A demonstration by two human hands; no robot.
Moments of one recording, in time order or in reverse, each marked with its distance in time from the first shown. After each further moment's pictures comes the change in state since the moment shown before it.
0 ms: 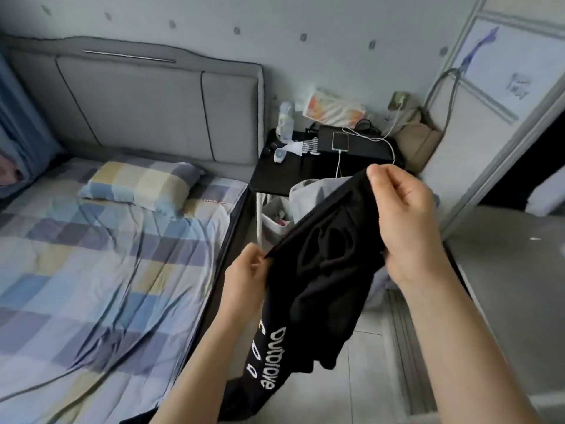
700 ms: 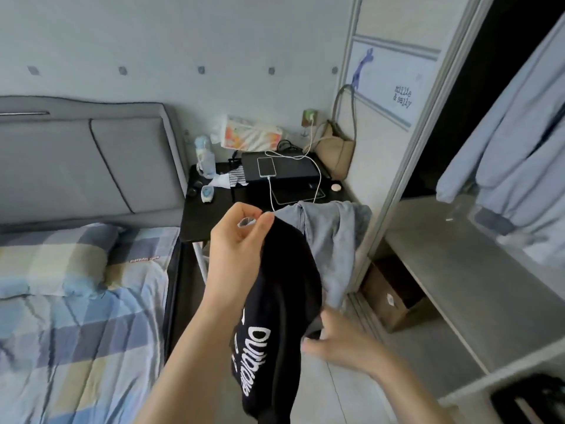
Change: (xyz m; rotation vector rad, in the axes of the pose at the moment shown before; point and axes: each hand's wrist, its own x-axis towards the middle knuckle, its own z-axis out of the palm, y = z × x) left_hand 0.099 0.142 0.050 -0.480 -0.280 0.275; right_hand -0.019 0.119 -0.023 -0.345 -0.538 0.602
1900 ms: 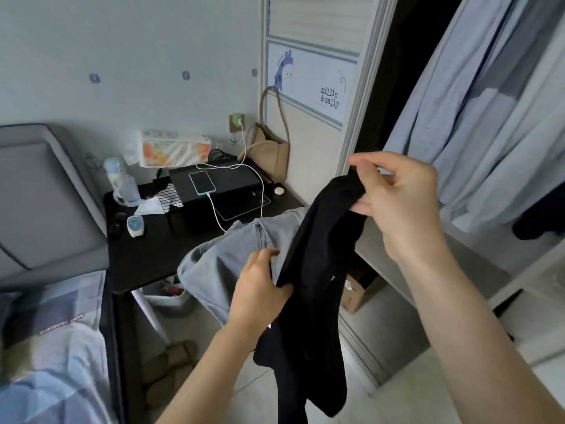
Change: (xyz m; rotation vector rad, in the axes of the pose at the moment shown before) left_hand 0.068 -0.078 0.037 0.593 -0.565 -0.045; right_hand 0.009 -0.147 -0.127 0.232 1.263 -0.343
